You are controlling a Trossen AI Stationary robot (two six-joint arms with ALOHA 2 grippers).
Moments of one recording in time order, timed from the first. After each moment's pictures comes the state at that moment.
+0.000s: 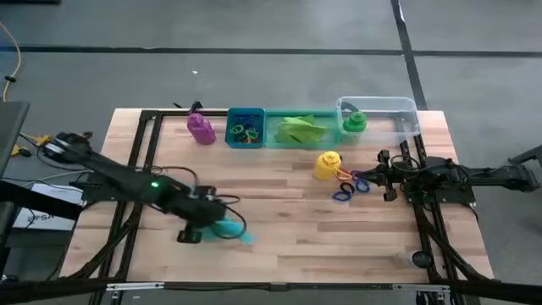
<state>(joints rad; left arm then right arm) -0.53 1.39 1.31 -1.00 -0.06 -0.43 0.00 0.02 0.01 0.01 0.00 0.00</state>
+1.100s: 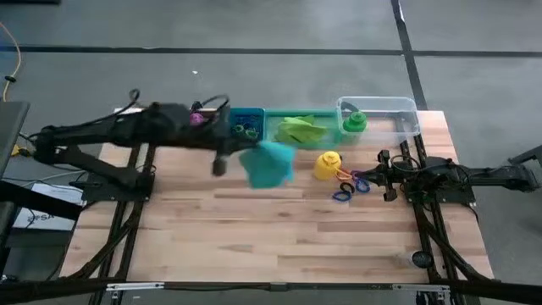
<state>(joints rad) -0.02 1.30 1.68 -0.55 -0.08 0.10 0.00 0.02 0.01 0.01 0.00 0.00</state>
